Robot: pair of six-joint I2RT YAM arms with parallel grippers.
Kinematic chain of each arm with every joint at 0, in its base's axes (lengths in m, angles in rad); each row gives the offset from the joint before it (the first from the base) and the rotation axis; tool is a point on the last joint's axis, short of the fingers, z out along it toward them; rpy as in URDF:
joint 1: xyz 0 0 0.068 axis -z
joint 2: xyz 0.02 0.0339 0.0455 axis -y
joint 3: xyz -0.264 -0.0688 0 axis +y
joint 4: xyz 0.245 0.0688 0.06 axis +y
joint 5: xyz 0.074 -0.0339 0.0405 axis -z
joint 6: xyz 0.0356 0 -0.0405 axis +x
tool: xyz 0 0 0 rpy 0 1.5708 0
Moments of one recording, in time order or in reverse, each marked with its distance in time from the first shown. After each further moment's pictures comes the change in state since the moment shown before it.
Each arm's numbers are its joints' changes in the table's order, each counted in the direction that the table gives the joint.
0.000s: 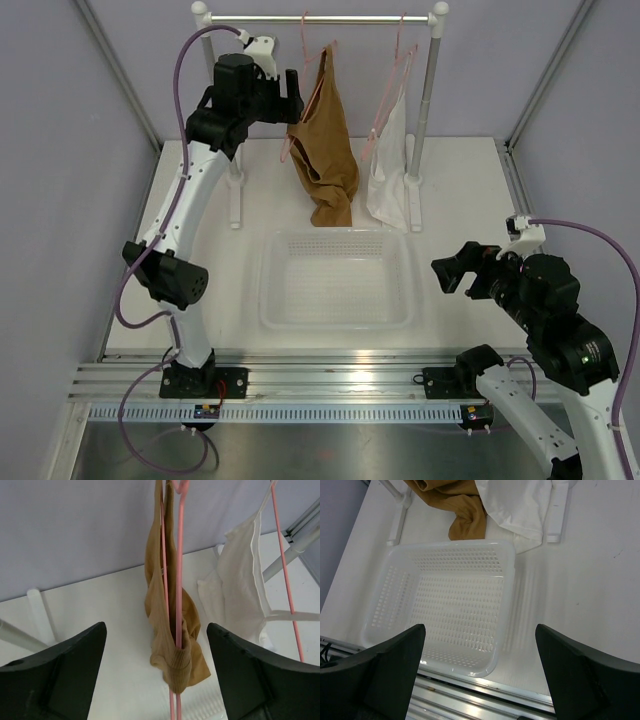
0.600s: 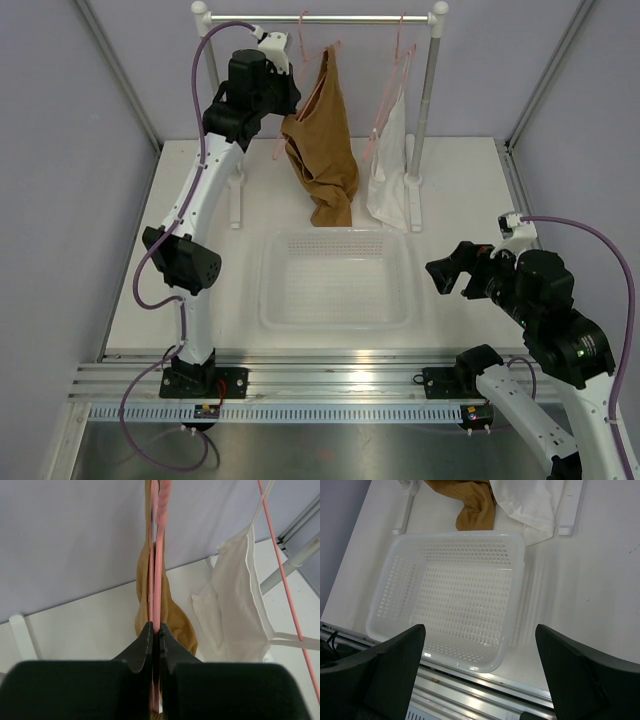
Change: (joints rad) left arm 0.001 -0.178 -0.157 -0.064 0.054 0.011; right arm 0.000 -0.019 0.006 0.000 -0.062 0.000
